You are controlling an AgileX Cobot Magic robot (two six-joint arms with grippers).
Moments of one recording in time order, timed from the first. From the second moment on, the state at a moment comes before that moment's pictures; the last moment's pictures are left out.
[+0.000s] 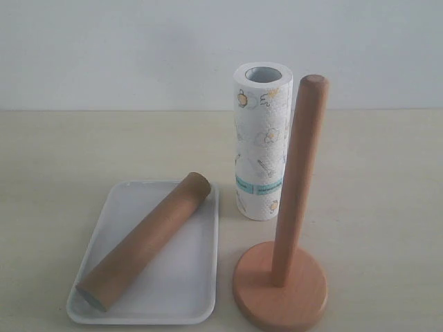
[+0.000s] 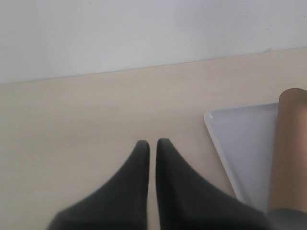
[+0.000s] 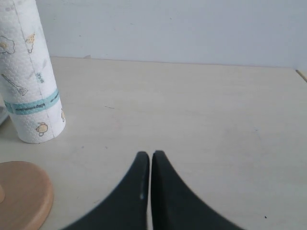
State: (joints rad) left arm -0.04 0.00 0.00 -0.03 0.29 0.12; right arm -0.01 0.00 -0.09 0.28 0.43 -0.28
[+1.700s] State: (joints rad) left arm -0.04 0.00 0.00 0.00 0.29 0.03; right arm -0.01 0.00 -0.09 0.28 0.43 -0.28
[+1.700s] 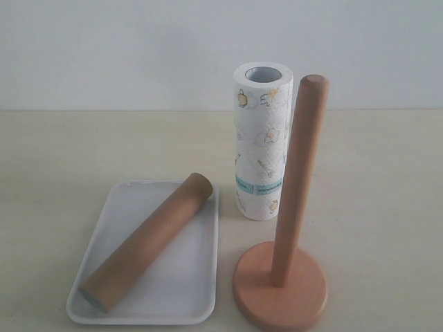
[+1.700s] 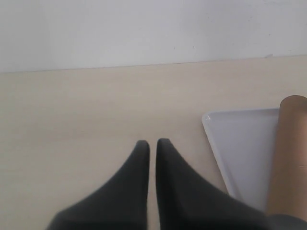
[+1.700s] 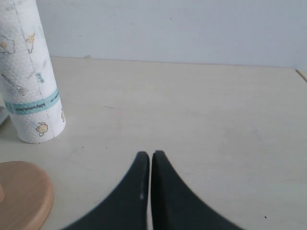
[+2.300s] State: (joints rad) left arm -0.04 0.00 0.00 0.00 0.29 0.03; right arm -0.01 0.00 -0.10 0.27 -0.17 -0.28
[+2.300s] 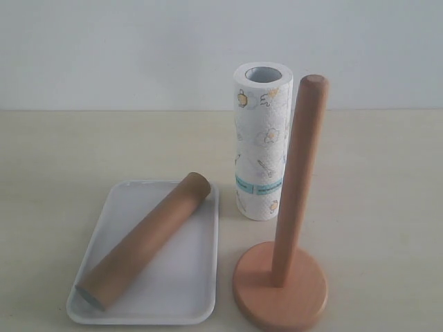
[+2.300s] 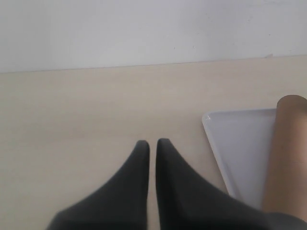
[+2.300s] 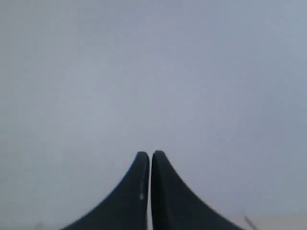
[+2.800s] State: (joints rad) left arm -0.04 0.00 0.00 0.00 0.29 0.03; right arm -0.01 1.02 -0.71 0.28 -0.10 -0.31
